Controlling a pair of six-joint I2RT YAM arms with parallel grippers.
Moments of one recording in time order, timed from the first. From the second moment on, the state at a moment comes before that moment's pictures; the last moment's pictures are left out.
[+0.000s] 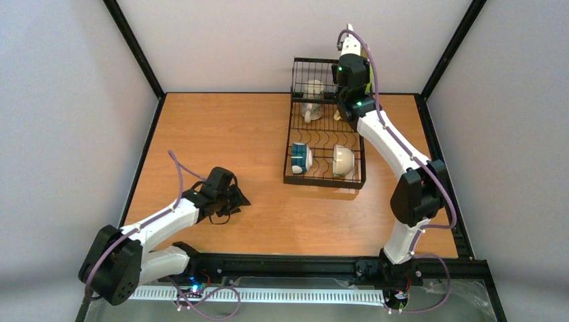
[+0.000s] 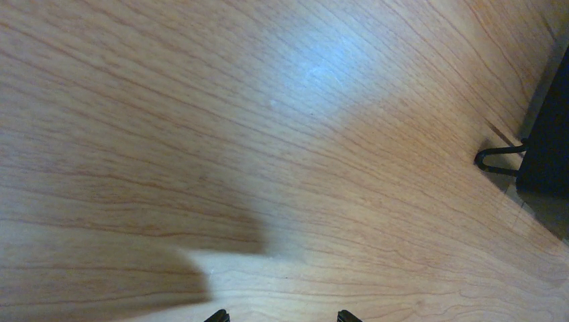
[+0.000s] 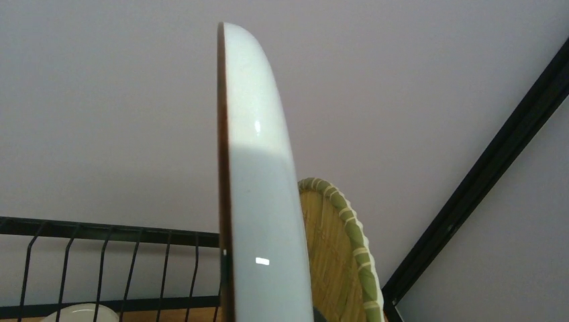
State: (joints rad) left arm -0.50 1.12 0.48 -0.36 0.06 -1.02; right arm 0.41 1.79 1.70 0.04 0.66 -0.24
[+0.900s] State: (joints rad) left arm -0.50 1.15 0.46 -0.33 0.08 -1.00; right arm 0.41 1.87 1.71 0.06 0.72 -0.24
